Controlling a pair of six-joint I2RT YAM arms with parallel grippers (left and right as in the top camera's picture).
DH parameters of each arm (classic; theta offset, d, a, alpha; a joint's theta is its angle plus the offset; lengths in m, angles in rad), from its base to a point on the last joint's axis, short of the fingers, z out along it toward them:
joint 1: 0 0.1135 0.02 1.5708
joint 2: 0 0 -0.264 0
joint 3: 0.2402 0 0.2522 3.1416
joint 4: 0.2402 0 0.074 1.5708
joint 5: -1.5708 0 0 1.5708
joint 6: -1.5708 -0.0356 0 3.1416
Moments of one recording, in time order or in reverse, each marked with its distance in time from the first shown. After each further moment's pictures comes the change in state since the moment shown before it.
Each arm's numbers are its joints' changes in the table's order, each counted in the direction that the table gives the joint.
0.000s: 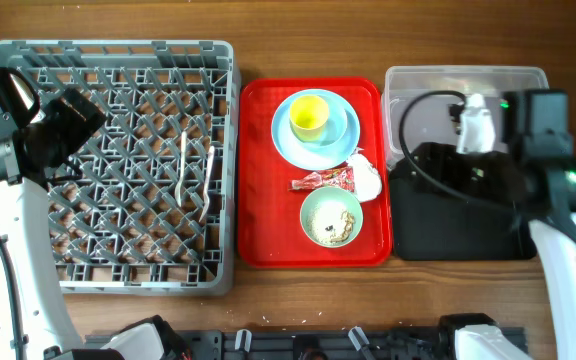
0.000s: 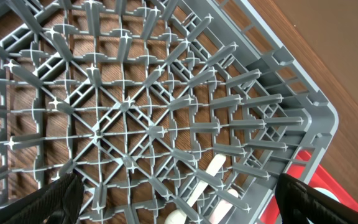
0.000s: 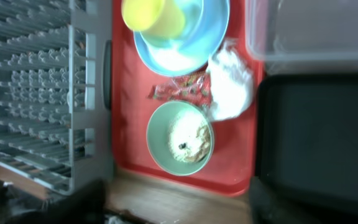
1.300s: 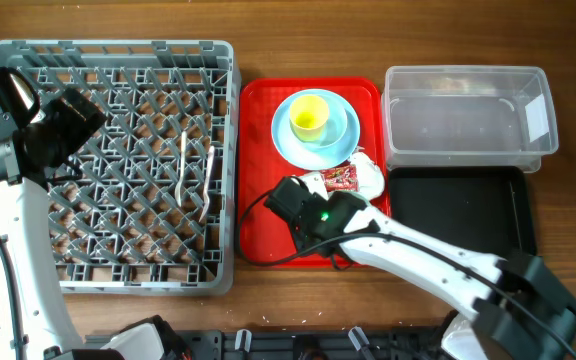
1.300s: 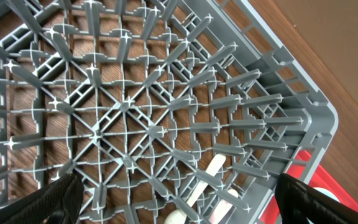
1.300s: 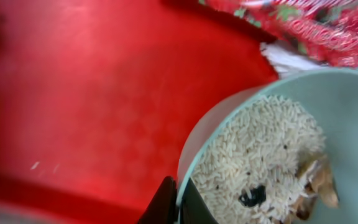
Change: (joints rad) left arm 0.000 0.000 0.000 0.000 0.000 0.000; right arm 0.863 -0.385 -0.278 -0.423 -0.628 -0.330
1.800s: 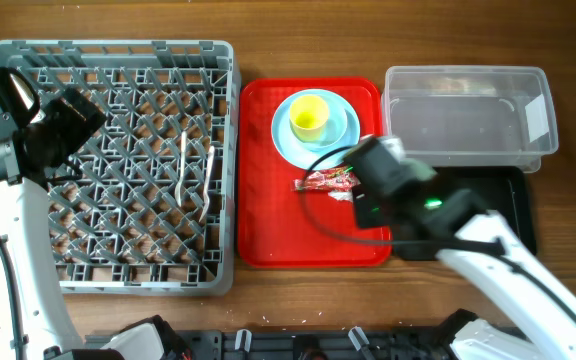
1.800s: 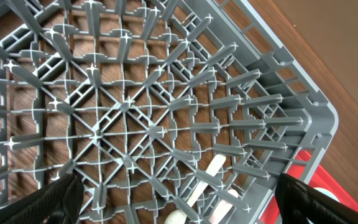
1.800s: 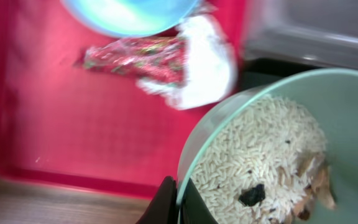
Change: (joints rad) left arm 0.000 0.000 0.000 0.000 0.000 0.000; right arm -0.245 0.331 0.126 0.307 -0.043 0.082
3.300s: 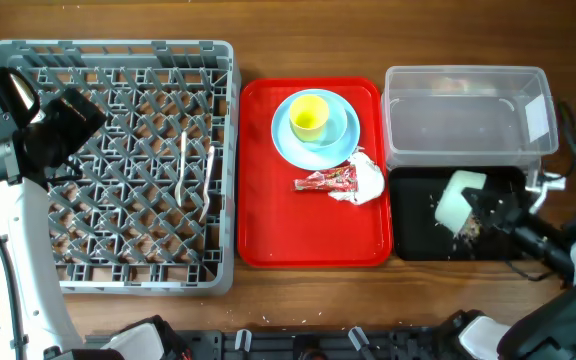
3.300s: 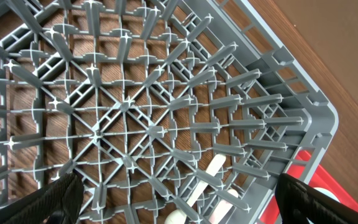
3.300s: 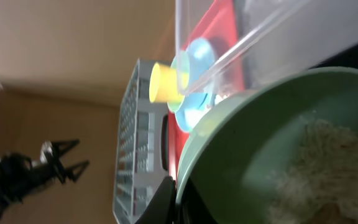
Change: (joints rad) left arm 0.000 0.000 0.000 0.000 0.000 0.000; right arm -1.526 -0.160 -0.463 -0.132 1.503 0.908
